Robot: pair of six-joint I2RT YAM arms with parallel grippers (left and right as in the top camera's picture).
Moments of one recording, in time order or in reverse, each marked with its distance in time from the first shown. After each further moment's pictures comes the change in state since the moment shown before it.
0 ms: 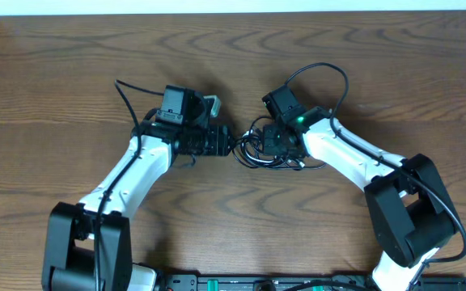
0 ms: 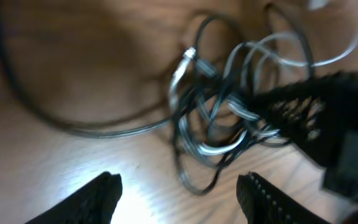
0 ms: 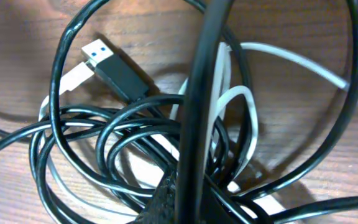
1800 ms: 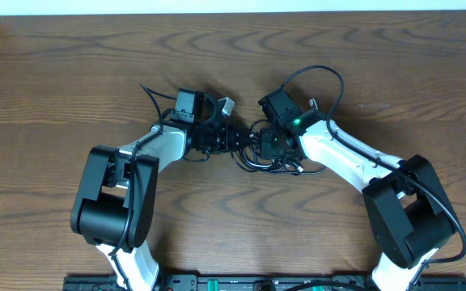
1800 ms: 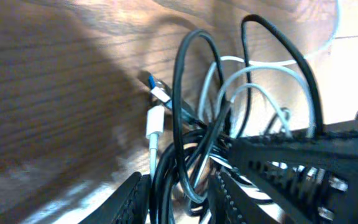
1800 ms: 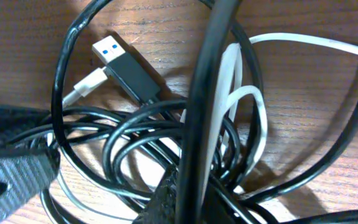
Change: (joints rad) left arm 0.000 0.300 -0.001 0.318 0.314 -0.125; right arm 0.020 0.000 0.000 -0.015 -0.016 0.010
